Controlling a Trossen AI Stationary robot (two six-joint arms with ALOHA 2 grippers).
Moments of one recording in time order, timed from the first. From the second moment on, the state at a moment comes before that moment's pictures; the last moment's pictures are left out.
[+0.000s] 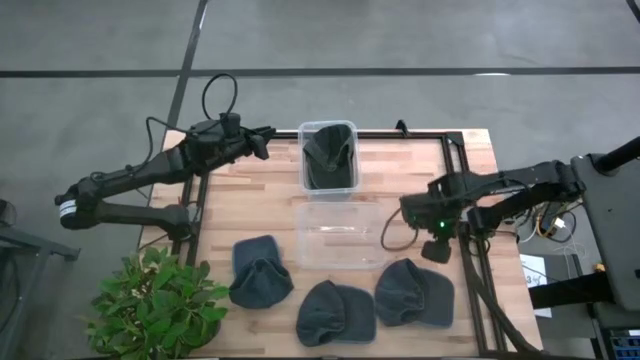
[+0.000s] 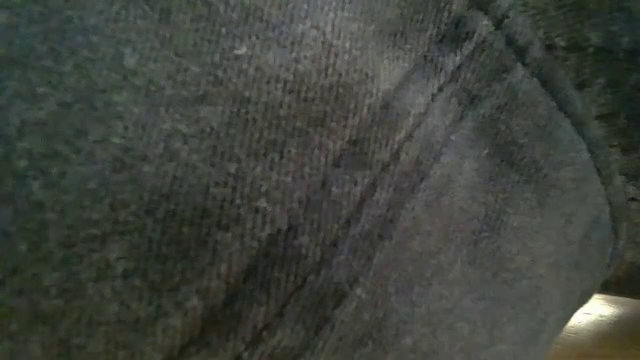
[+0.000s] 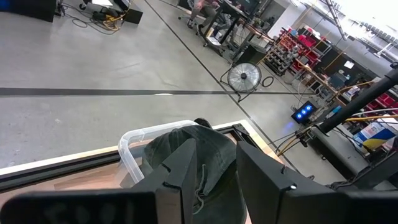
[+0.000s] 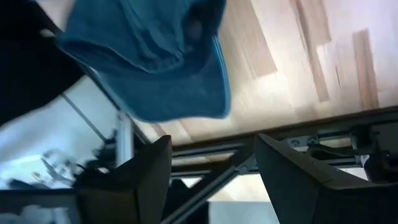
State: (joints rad) left arm 0.40 0.94 0.90 -0.12 -0.29 -0.64; right arm 0.12 1.25 1.09 -1.46 -0.49 0.60
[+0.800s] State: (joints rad) left arm 0.40 0.94 0.90 -0.12 -0.29 -0.67; right arm 0.19 1.27 0.64 -1.04 -0.53 0.63
